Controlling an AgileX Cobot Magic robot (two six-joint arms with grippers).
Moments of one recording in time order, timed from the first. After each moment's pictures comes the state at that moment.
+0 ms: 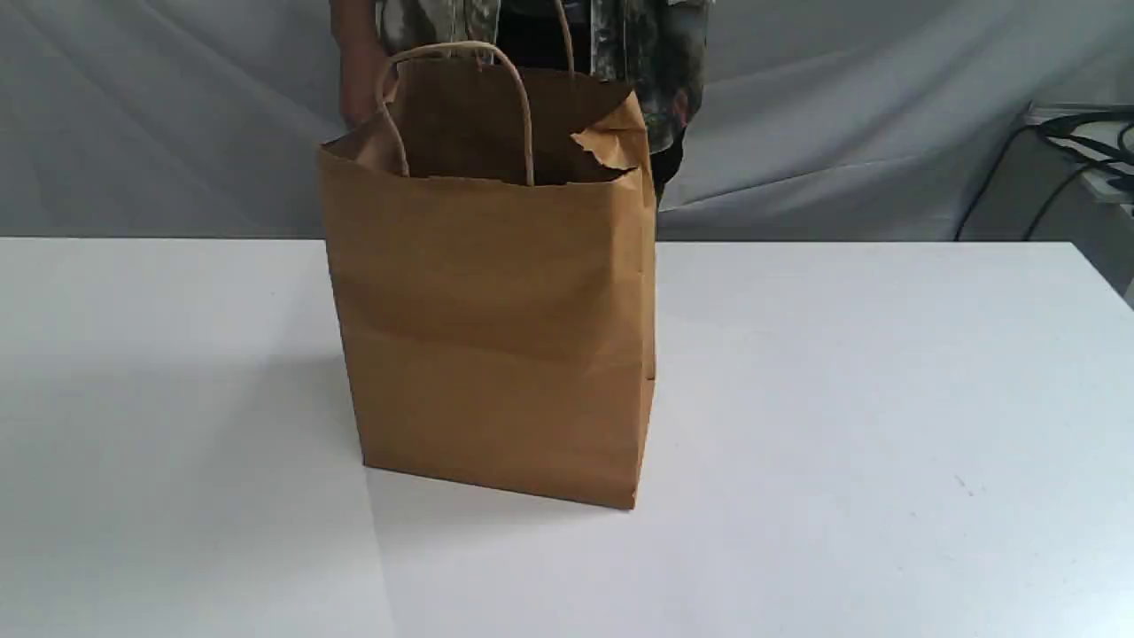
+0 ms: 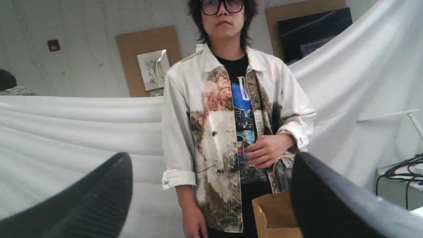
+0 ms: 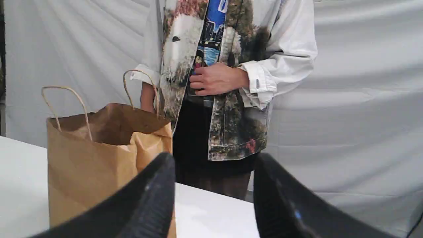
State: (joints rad) left arm -0.21 0.13 -1.08 -0.09 0.79 0.28; right arm 0.34 0.22 -0.58 -0.10 0.41 -0.01
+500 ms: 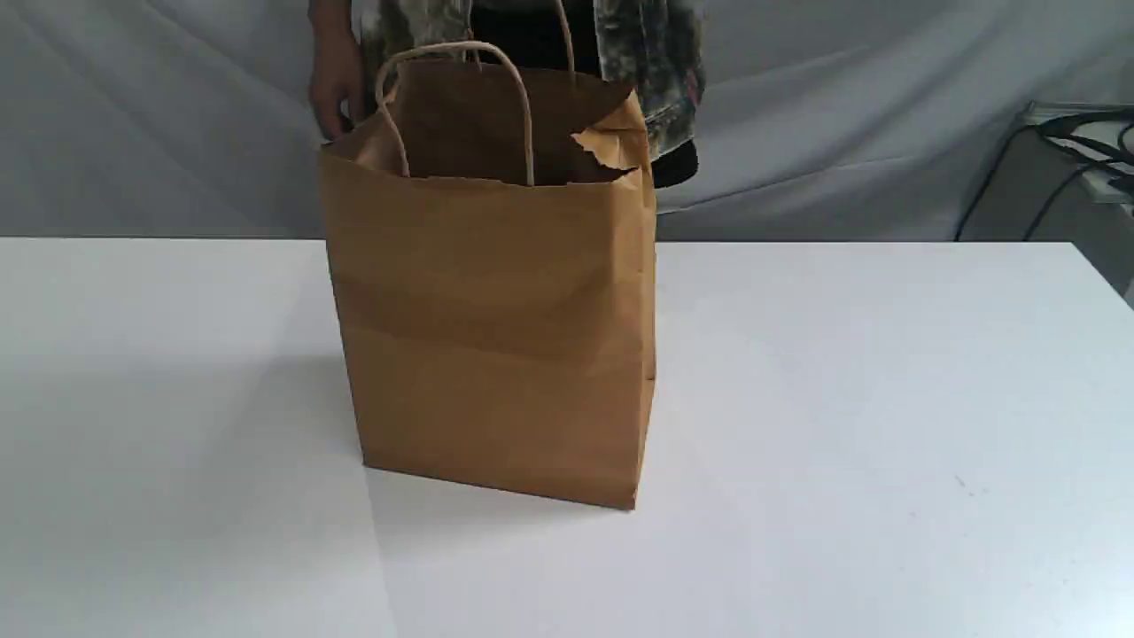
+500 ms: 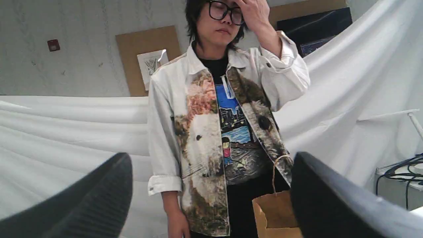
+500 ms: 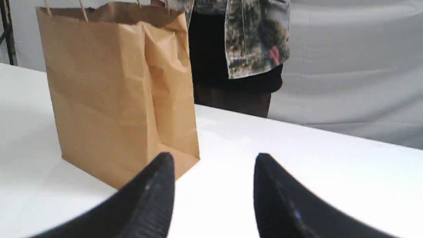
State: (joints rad) left arm -0.21 0.13 -1.08 -0.09 0.79 0.28; right arm 0.34 0.22 -0.17 -0.03 0.17 -0.01
